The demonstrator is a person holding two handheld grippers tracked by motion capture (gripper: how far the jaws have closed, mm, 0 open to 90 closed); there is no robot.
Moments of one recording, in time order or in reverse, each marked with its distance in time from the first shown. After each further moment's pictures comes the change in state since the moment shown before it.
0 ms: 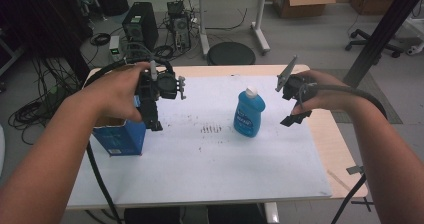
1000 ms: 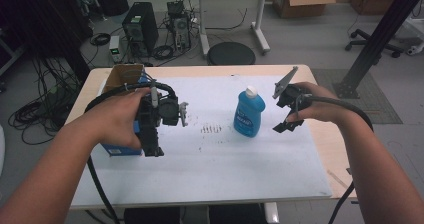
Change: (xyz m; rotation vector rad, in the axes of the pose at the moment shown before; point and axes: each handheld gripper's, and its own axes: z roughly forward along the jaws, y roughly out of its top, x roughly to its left) left arm -0.046 0.001 0.014 -0.023 -0.030 0.064; right arm 0.001 -0.012 0.035 -0.102 0.011 0.052
